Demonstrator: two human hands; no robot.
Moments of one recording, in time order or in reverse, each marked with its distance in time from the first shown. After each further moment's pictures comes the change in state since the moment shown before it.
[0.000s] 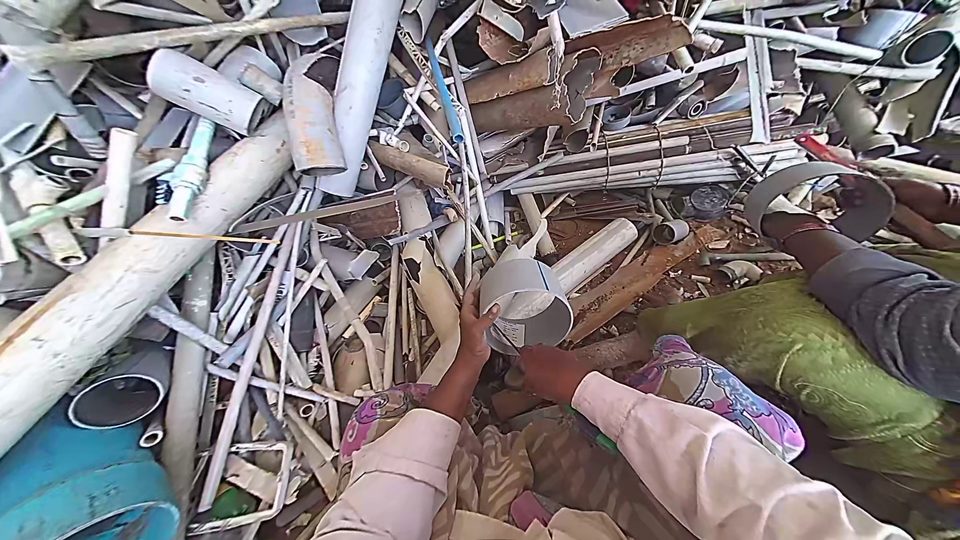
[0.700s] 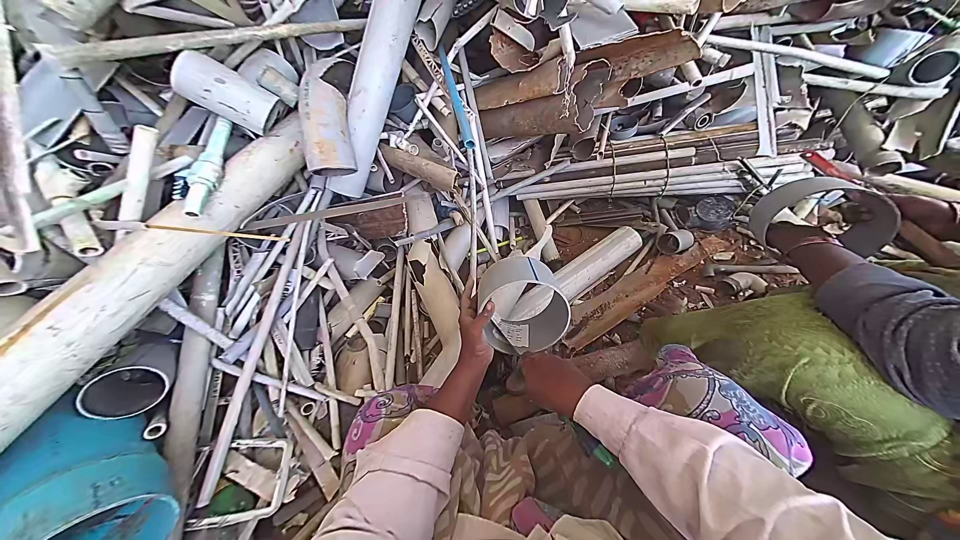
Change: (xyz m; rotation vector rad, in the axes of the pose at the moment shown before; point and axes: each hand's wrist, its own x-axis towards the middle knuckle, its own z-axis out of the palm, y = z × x) left_hand 0.002 0.003 0.002 -0.100 0.149 -0.013; right_hand 0.001 -0.007 0.008 -0.030 0.021 0.023
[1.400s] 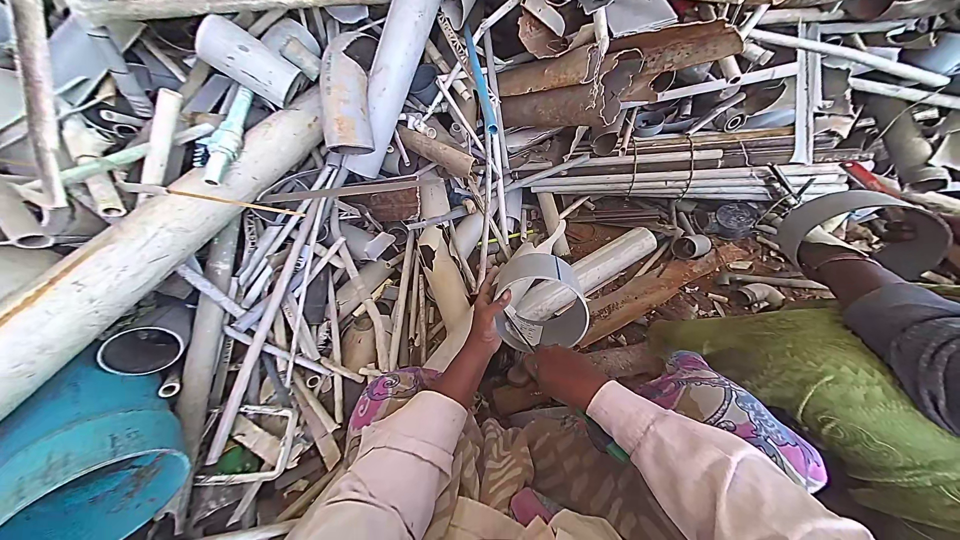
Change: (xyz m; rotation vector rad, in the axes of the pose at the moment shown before) left_hand 0.005 0.002 -0.004 0.025 -0.118 -0.124; right_hand -0.001 0.004 -0.006 -0.020 -0.005 0.022
